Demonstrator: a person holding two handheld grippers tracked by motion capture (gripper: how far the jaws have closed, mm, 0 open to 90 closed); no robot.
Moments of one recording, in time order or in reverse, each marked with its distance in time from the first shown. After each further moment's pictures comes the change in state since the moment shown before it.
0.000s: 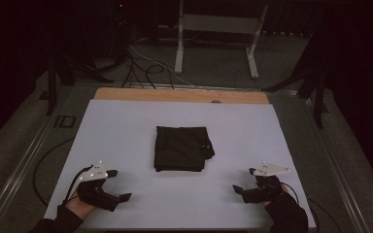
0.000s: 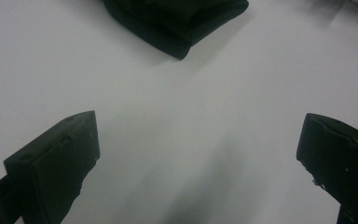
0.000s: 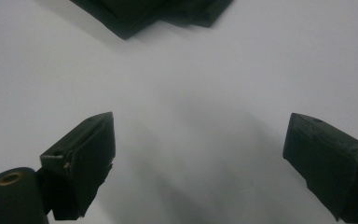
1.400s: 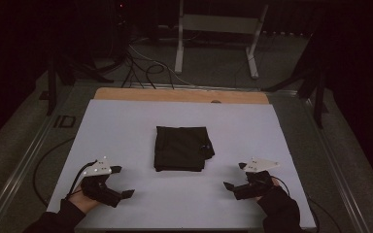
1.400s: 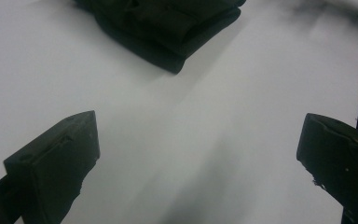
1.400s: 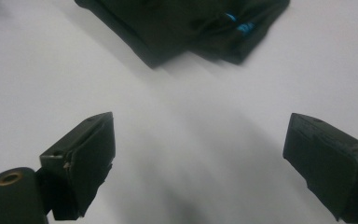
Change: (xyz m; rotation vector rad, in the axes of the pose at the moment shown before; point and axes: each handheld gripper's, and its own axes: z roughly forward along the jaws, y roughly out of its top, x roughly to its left) left arm 0.005 0.011 0.003 0.003 -0.036 0.030; right arm 0.010 0.024 0.012 -0.020 0.054 -0.091
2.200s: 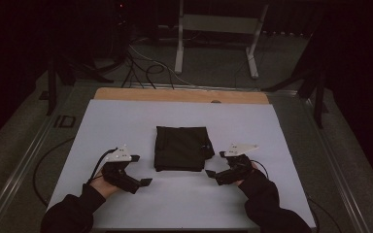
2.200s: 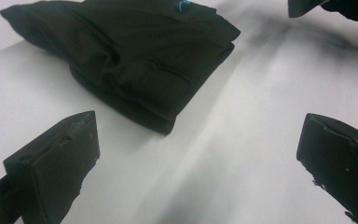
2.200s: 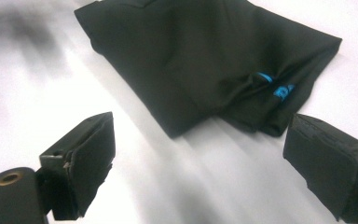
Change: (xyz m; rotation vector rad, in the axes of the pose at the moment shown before) left arm 0.000 0.042 0.041 -0.019 -0.047 0.032; right arm 0.001 0.045 0.045 -0.028 0.106 0.005
